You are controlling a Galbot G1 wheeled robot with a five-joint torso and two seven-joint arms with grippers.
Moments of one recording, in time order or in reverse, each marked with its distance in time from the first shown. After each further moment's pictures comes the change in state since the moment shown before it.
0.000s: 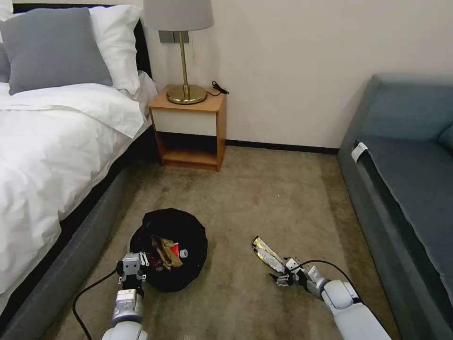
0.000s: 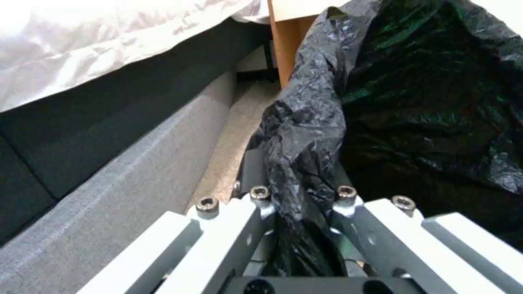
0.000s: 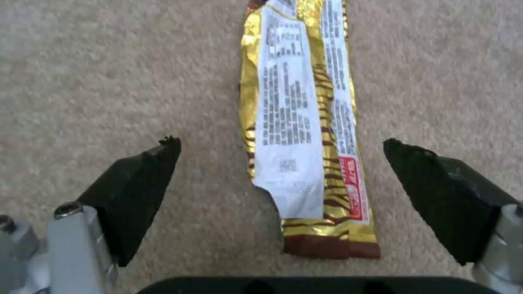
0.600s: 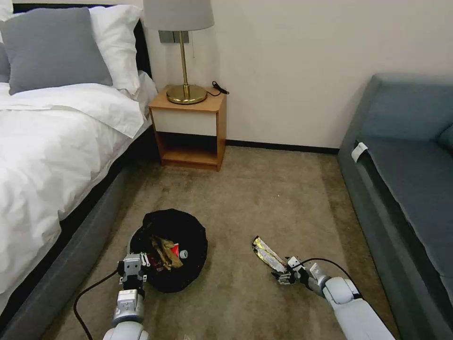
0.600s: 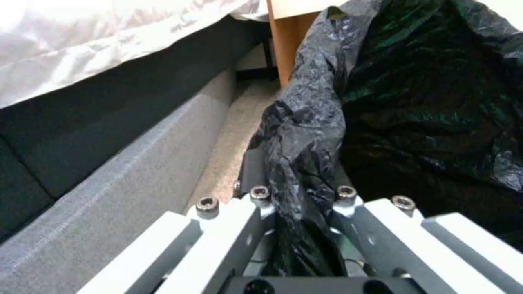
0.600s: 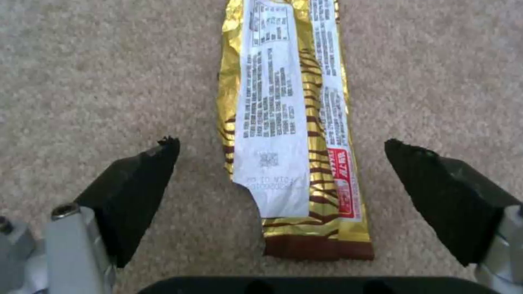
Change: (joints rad) left arm -0.009 0.000 0.000 0.014 0.004 -0.001 0.000; right arm 0.051 0.006 0.000 -0.078 0.007 -0.001 -0.021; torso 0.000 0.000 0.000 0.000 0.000
